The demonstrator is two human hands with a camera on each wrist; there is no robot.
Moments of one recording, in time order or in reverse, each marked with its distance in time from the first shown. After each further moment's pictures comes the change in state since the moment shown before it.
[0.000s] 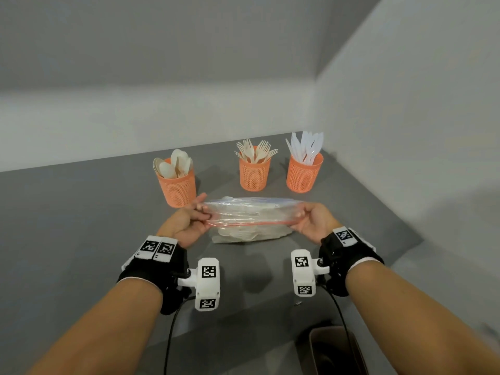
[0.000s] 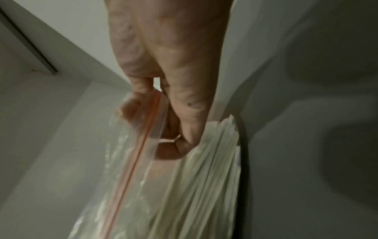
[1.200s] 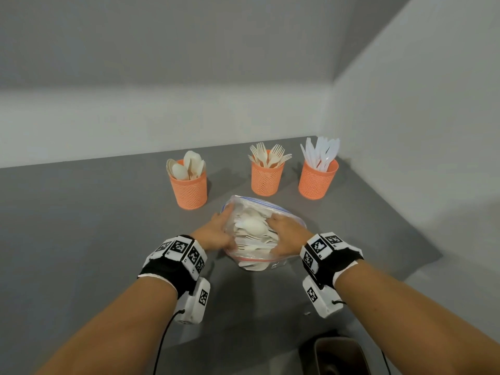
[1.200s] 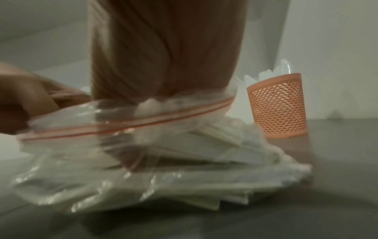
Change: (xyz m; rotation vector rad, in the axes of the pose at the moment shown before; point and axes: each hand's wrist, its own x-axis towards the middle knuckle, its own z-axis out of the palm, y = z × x) left_hand 0.010 -0.013 0.001 1.397 -0.208 0.050; right_hand 0.022 0.034 0.039 -1.965 -0.268 -0.482
